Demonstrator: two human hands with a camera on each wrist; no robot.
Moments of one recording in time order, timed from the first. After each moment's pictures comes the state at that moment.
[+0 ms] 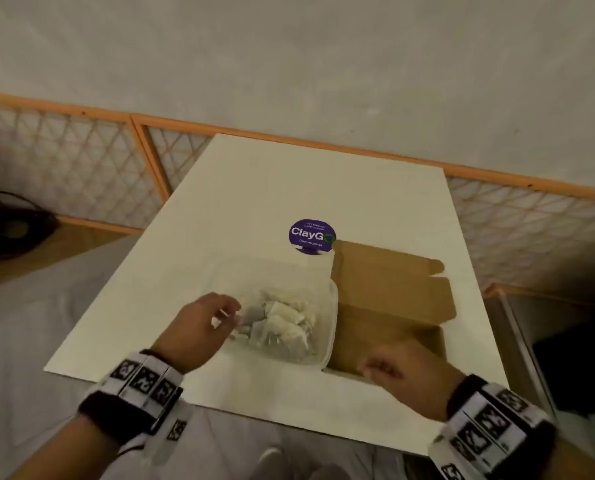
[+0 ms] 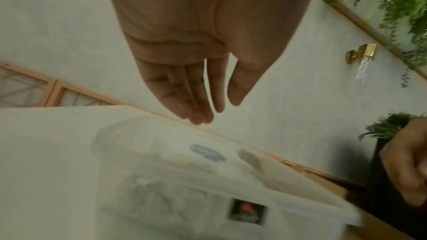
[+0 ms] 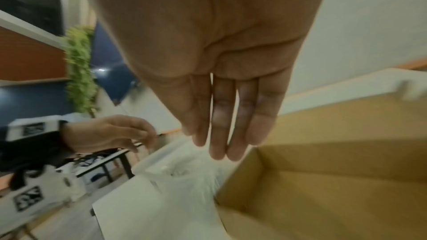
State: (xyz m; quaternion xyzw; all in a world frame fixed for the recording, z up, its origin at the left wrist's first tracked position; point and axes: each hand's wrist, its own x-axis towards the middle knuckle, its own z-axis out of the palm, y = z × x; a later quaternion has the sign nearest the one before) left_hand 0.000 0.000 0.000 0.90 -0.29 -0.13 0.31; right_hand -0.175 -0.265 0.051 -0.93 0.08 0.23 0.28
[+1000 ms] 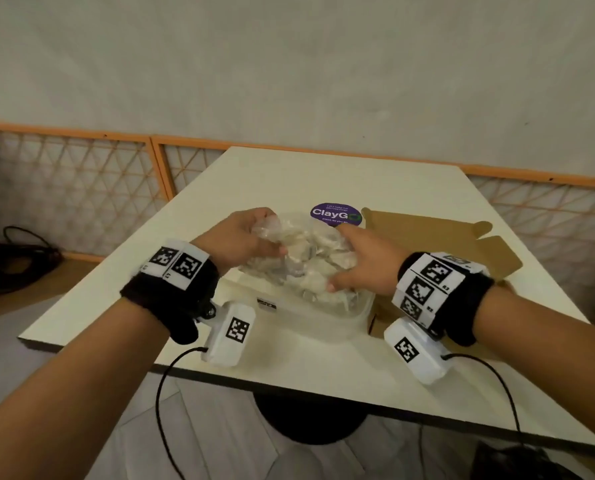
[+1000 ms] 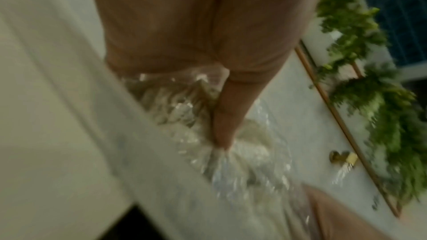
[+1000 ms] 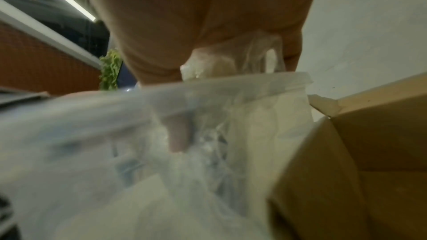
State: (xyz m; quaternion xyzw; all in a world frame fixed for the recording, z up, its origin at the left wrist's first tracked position) left_hand 0.022 -0.022 -0.037 0.78 -0.27 -0.20 0.53; right_hand -0.081 -0.212 -0.037 -0.97 0.08 0.02 0.21
